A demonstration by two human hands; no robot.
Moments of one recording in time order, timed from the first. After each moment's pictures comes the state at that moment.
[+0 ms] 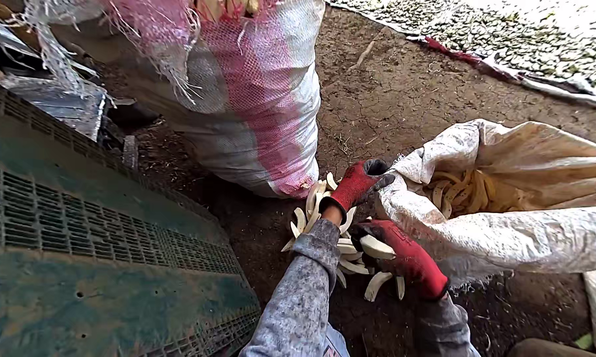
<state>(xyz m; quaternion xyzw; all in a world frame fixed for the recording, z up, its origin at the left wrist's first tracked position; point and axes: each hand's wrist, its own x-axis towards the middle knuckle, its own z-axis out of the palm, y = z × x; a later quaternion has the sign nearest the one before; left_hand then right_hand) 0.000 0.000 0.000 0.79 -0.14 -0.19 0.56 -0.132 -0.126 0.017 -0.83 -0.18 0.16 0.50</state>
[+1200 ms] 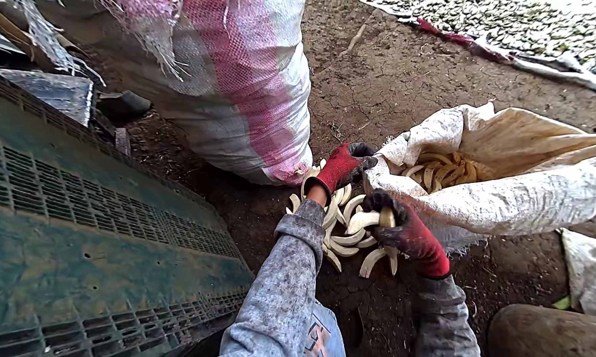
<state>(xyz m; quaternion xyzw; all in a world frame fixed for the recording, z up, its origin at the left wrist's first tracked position) -0.010 0.009 0.020 0.79 -0.12 -0.25 0.55 -0.161 -0.146 0.002 -0.70 -0.10 0.05 0.71</state>
